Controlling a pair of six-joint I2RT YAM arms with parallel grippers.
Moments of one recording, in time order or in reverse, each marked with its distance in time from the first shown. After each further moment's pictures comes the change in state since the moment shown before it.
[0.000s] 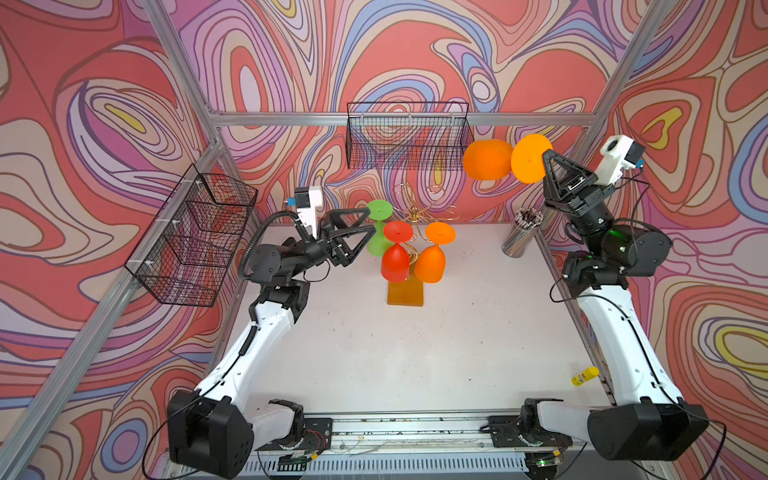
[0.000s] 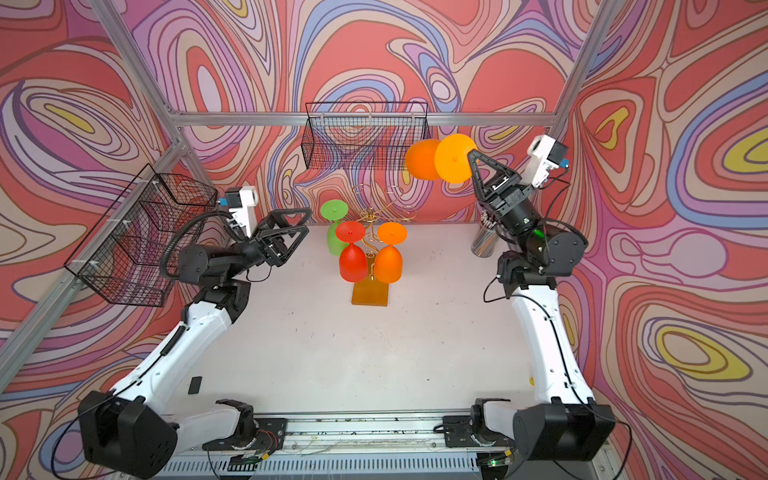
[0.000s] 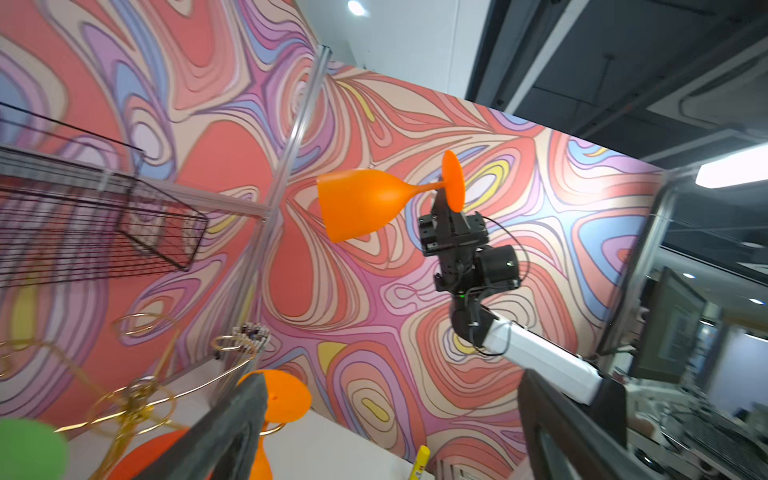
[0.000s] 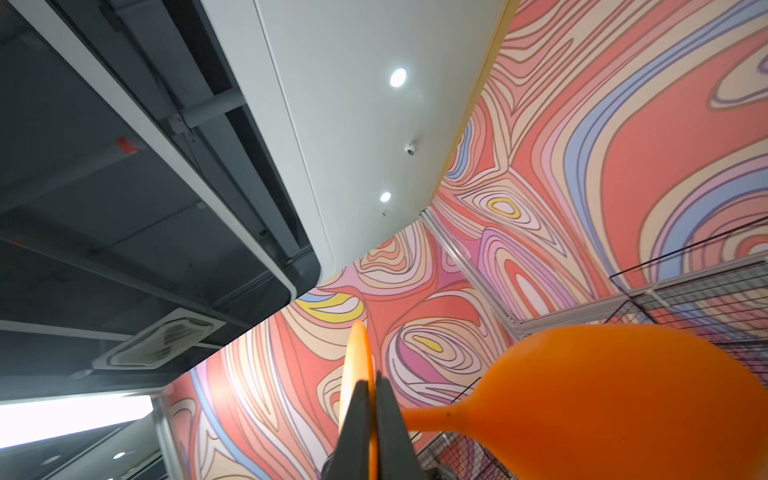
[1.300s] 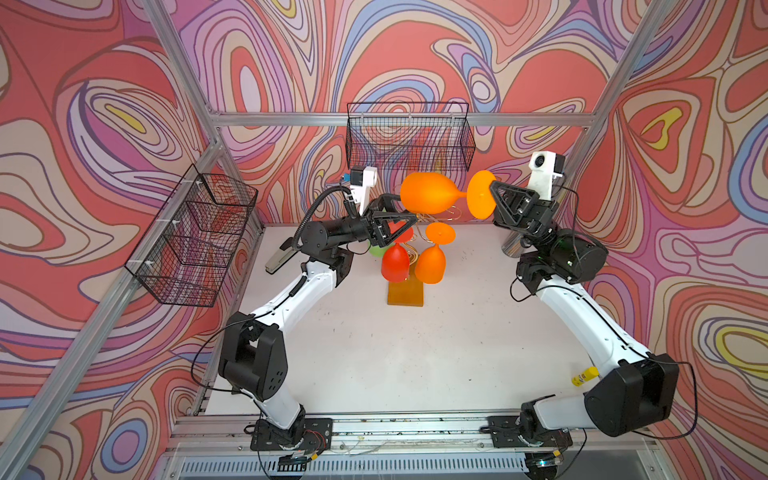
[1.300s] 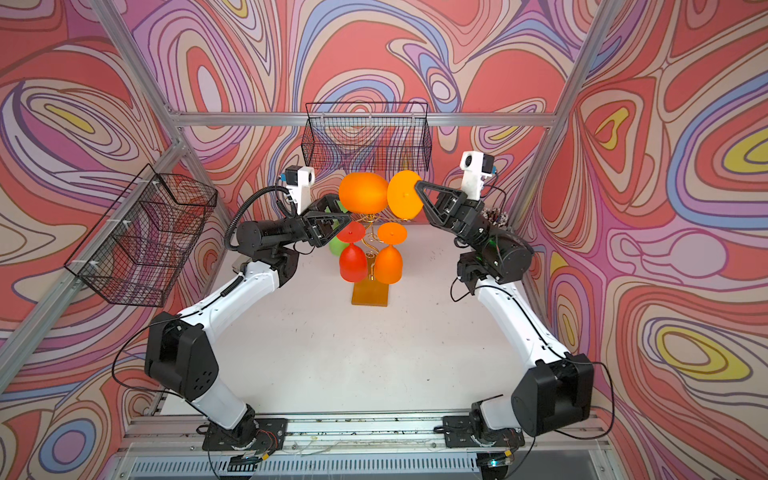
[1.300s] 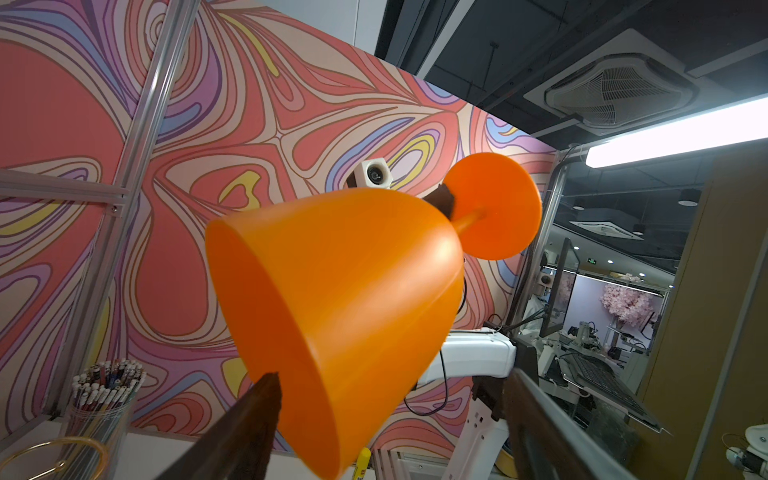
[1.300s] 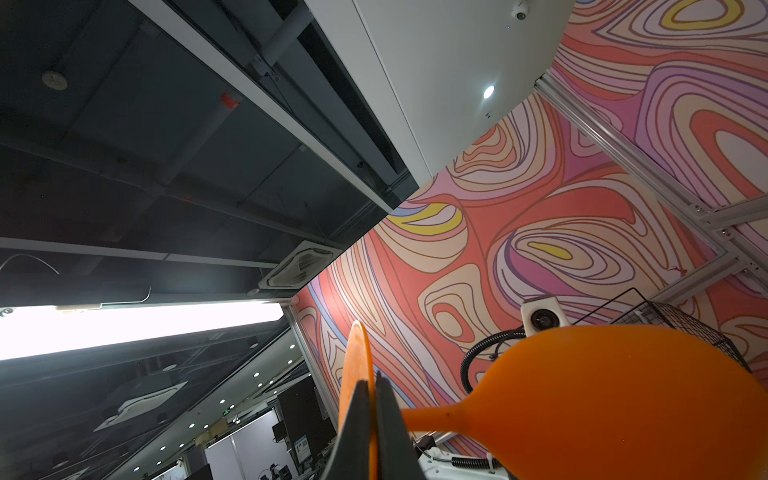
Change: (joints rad) left arm -0.156 0.368 0.290 0.278 0.077 -0.181; right arm 0.261 0.123 -0.069 0.367 -0.076 0.203
